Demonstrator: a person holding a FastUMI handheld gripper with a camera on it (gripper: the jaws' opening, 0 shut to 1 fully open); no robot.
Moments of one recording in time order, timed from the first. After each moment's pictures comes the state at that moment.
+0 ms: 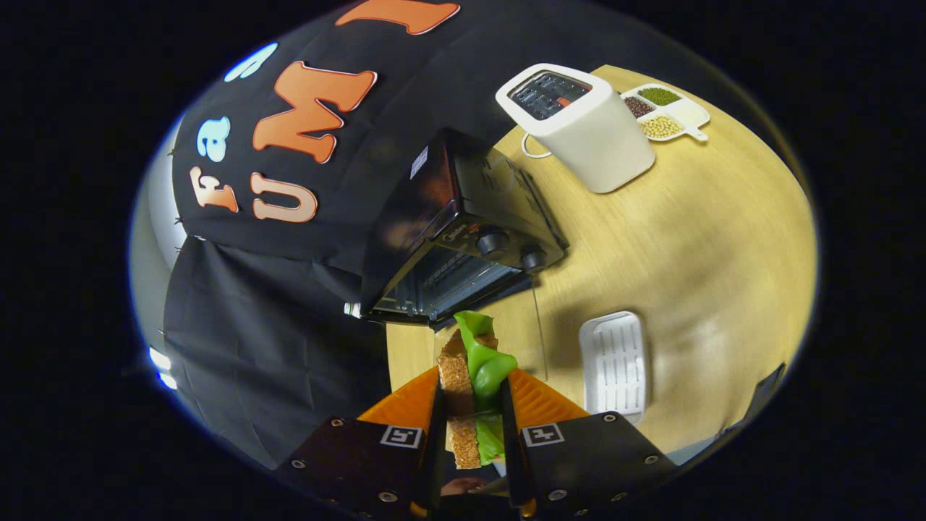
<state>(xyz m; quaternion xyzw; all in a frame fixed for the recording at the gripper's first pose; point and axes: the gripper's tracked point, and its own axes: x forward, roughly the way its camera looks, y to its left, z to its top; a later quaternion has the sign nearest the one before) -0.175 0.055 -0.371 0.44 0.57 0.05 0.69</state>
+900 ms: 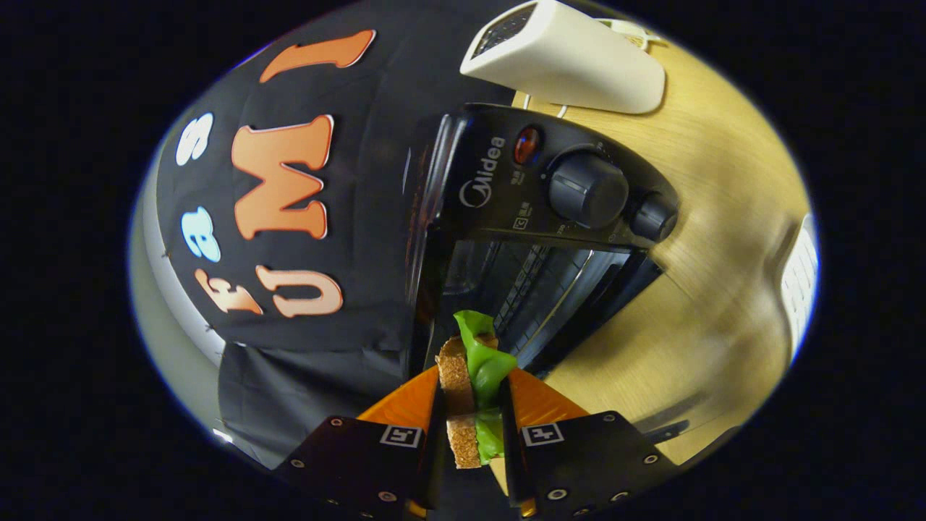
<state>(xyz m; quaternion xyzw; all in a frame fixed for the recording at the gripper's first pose) -0.062 0.156 -0.435 0.63 0.41 -0.05 0.66</state>
